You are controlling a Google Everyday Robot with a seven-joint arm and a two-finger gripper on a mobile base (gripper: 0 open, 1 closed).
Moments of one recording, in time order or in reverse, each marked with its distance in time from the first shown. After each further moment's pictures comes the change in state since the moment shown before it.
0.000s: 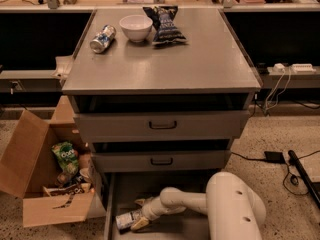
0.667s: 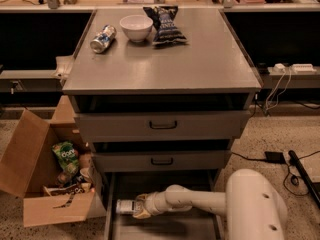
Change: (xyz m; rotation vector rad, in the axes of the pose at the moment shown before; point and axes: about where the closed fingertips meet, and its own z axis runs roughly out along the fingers) arm -0.029 -0.016 -0.048 0.120 -0.025 -0.068
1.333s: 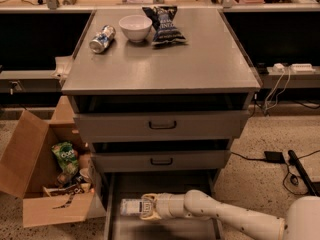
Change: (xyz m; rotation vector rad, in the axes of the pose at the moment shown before) arm -0.054 0.029 -0.115 0.094 -0.155 -0.142
